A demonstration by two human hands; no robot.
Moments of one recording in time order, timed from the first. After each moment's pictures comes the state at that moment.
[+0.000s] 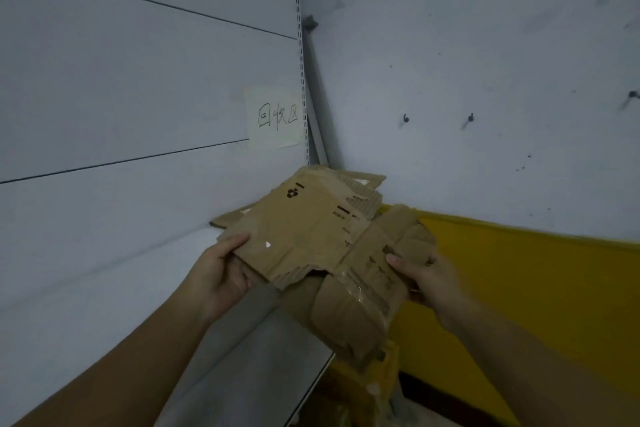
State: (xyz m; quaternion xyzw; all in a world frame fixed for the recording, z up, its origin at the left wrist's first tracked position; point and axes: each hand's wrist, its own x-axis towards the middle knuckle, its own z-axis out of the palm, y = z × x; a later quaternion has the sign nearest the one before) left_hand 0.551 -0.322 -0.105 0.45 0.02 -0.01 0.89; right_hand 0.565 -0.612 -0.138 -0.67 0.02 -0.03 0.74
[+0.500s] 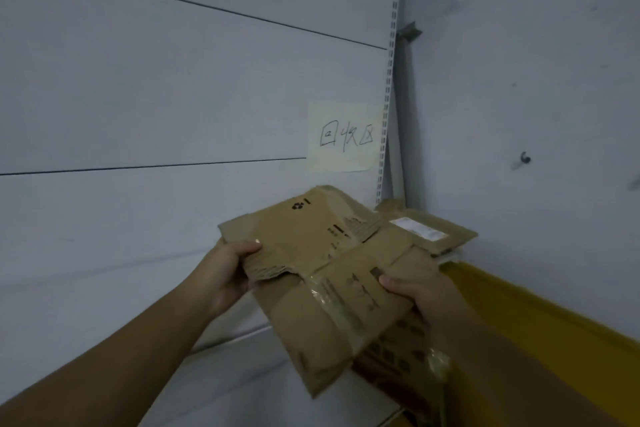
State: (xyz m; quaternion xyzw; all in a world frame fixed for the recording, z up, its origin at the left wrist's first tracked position) left_hand 0.659 -0.347 -0.088 0.51 0.15 0.20 0.82; right_hand 0.759 -0.603 -0.110 -0.65 -0.12 0.17 0.73
